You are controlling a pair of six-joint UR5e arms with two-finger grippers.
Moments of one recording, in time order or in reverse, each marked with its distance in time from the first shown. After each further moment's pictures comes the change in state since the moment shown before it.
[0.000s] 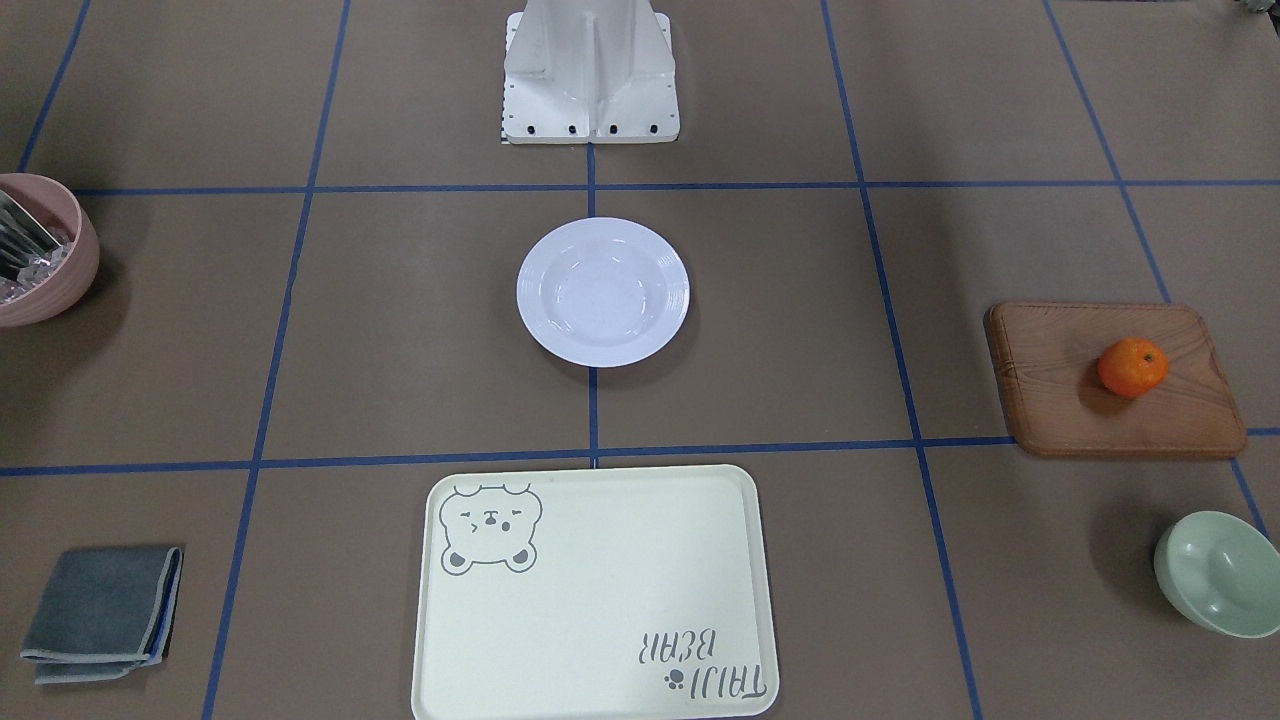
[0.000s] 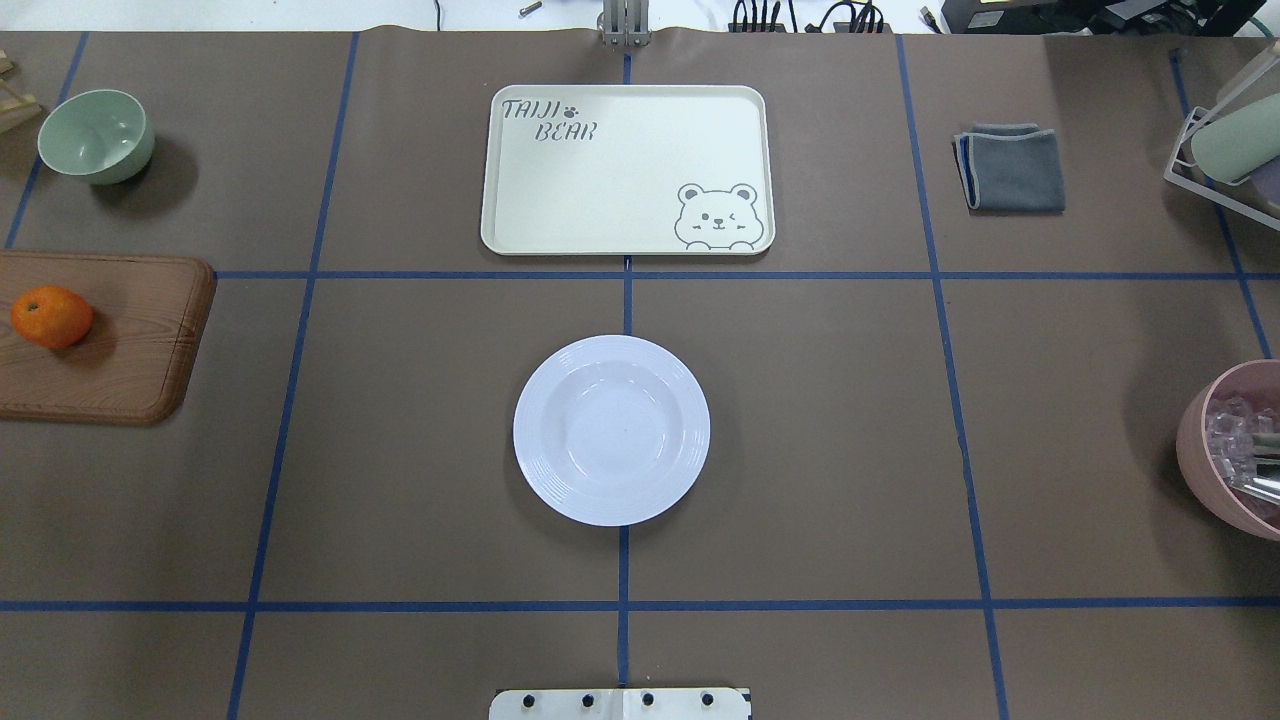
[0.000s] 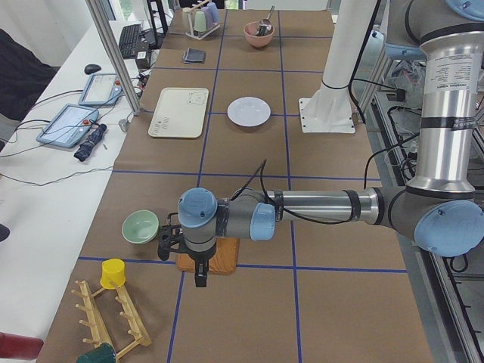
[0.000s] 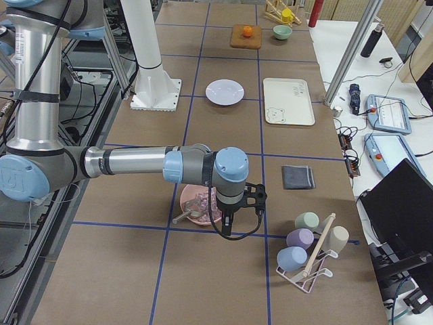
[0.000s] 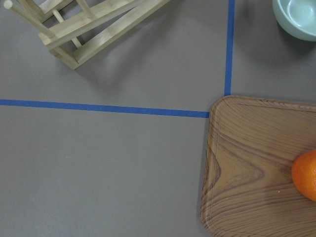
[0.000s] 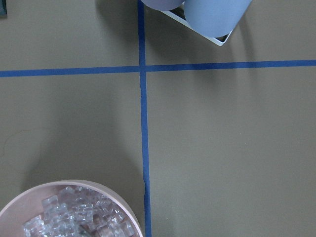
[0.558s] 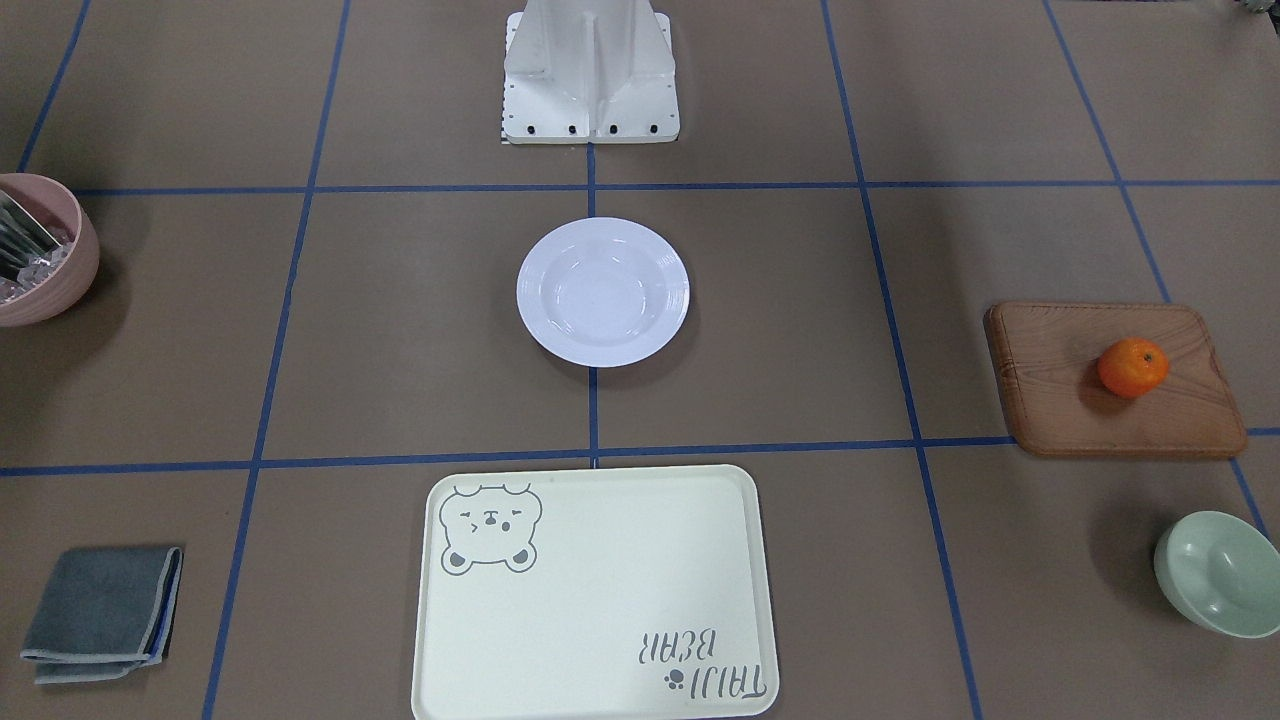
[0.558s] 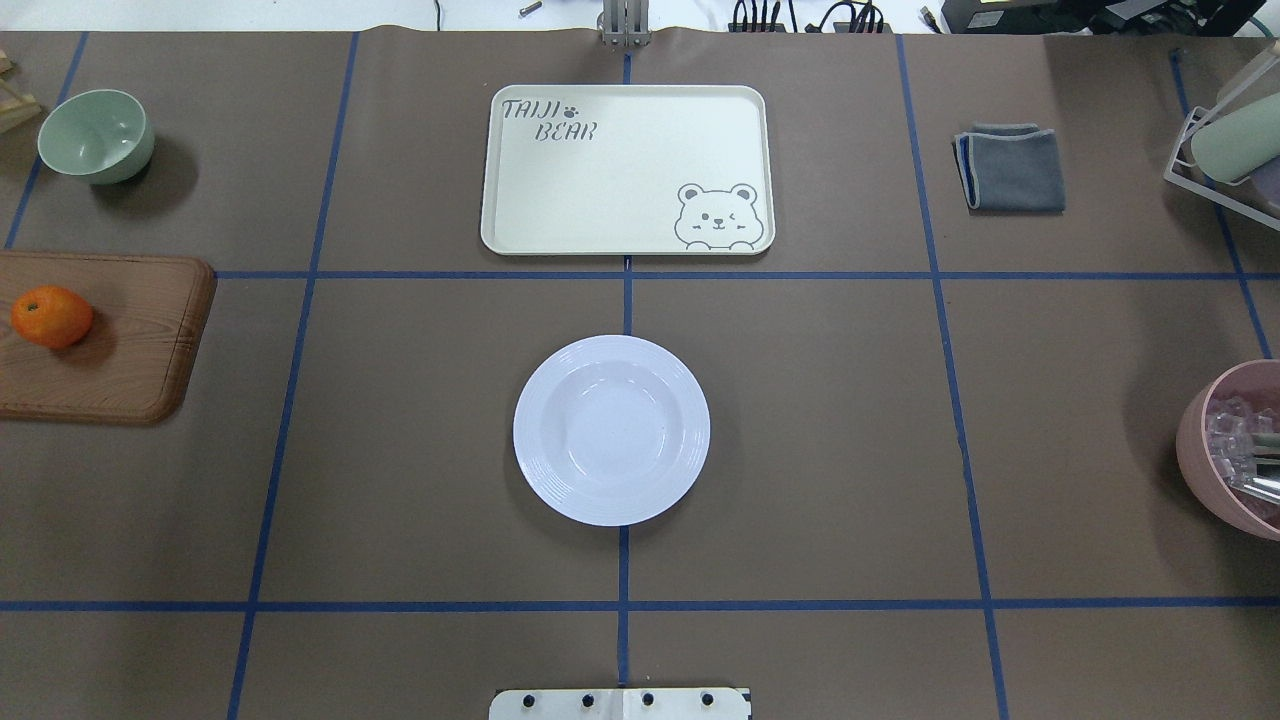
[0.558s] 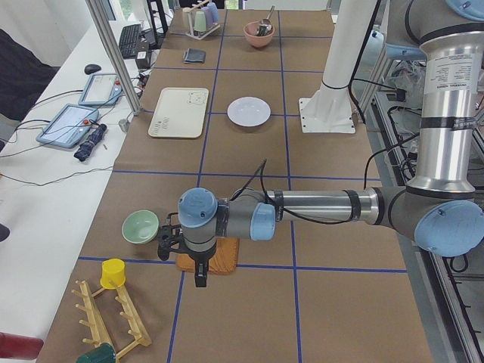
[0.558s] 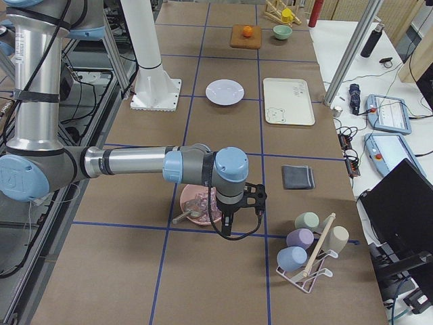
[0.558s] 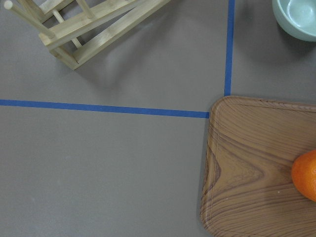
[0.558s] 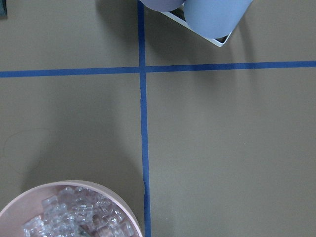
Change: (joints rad) left arm -0.001 0.001 0.000 -0.001 -0.001 0.000; right arm 0.000 0.001 0.002 0.000 -0.003 0.000
